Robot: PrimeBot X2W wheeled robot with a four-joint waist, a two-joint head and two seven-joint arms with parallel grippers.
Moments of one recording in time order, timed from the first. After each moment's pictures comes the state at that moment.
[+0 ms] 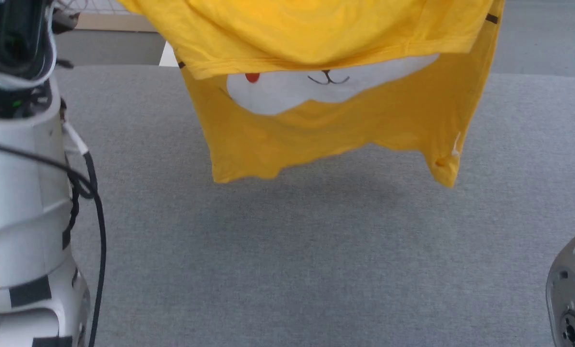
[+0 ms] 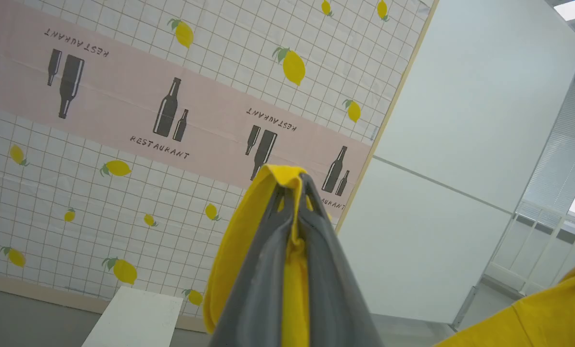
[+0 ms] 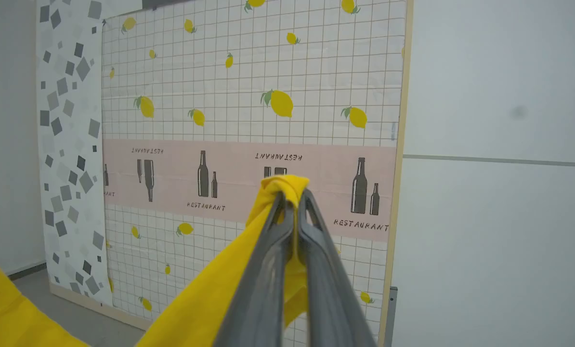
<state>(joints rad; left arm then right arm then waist) -1.00 0.26 -0.08 -0.09 -0.72 0.25 0.39 -1.04 -0.10 -0.11 -0.11 0.20 0.12 0.54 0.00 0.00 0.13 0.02</state>
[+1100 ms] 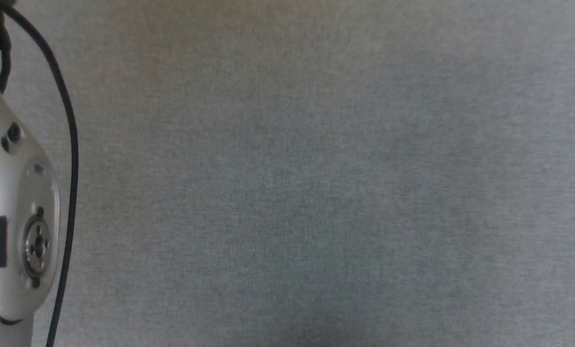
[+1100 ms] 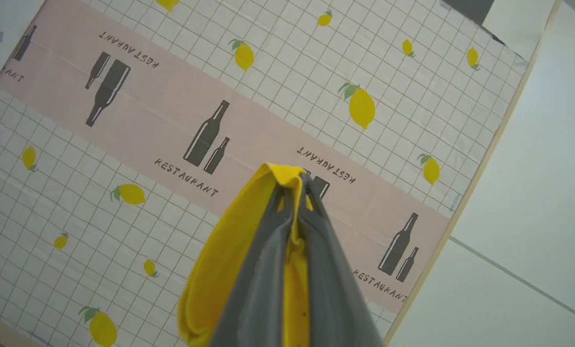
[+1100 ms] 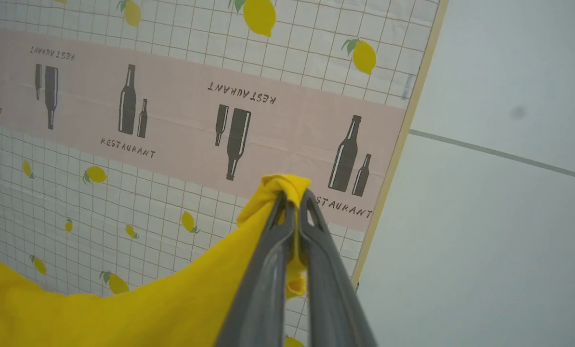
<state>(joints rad) -1.59 0.19 -0.01 0.33 -0.63 0.25 -0.02 -1.69 -0.05 -0.08 0.52 -0.15 0.12 0.20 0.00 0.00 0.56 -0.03</state>
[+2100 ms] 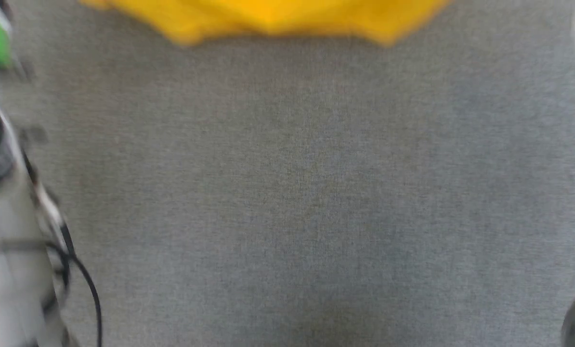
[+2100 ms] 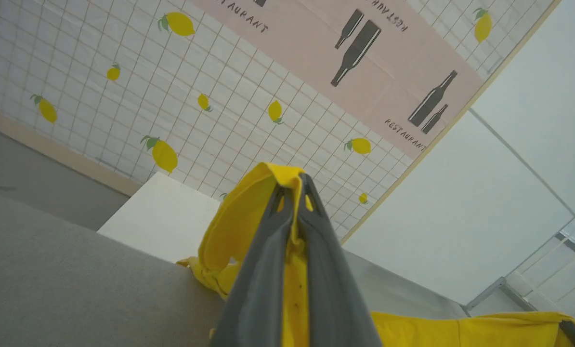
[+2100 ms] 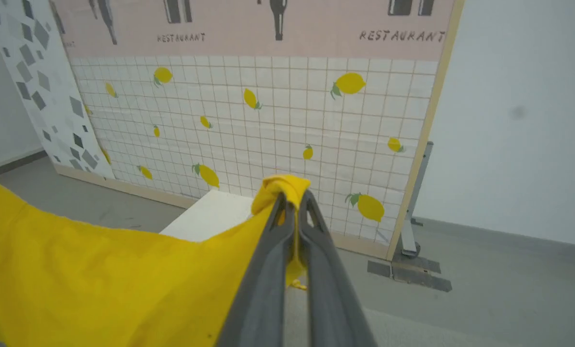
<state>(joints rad) -0.77 0.28 0.09 -0.22 -0.88 0.10 0.17 -0.85 -0.19 -0.03 -0.19 0.25 0.13 0.37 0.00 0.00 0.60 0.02</state>
